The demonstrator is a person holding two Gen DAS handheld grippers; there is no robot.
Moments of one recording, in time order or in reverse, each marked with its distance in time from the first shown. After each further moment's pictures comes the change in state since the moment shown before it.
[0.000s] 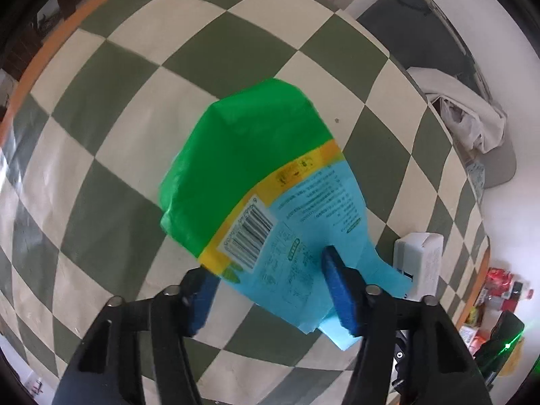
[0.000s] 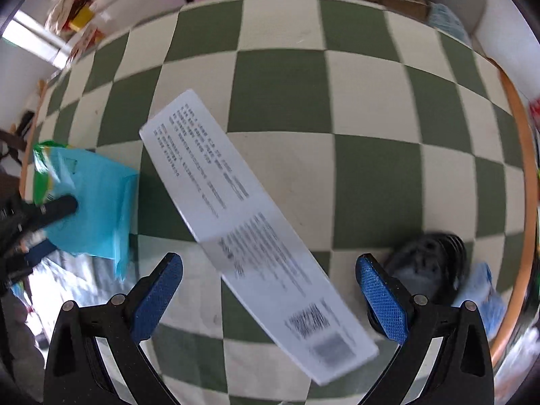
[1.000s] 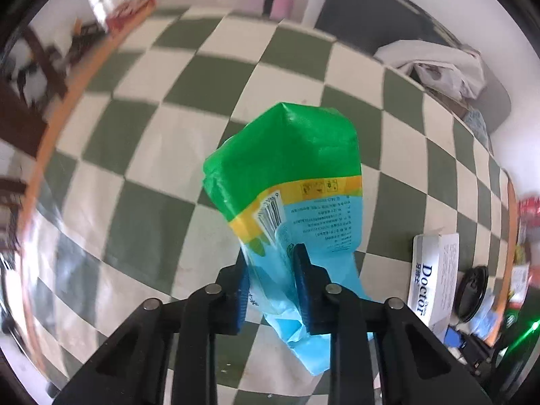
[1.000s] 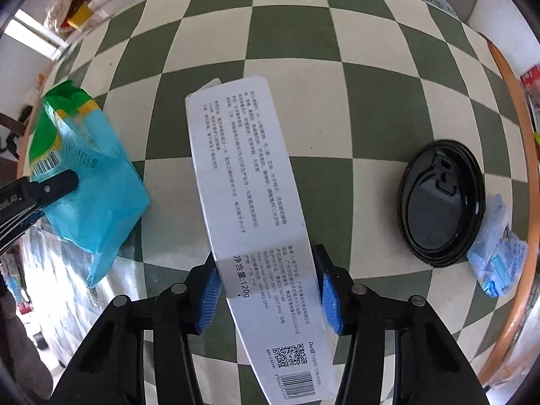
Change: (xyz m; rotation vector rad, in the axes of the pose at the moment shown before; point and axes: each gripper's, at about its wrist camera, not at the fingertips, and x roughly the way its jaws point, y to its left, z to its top) left arm -0.059 0.002 -0.063 0.289 -0.154 0.136; right arm 0.008 0.023 -0.053 0.036 -0.009 0.002
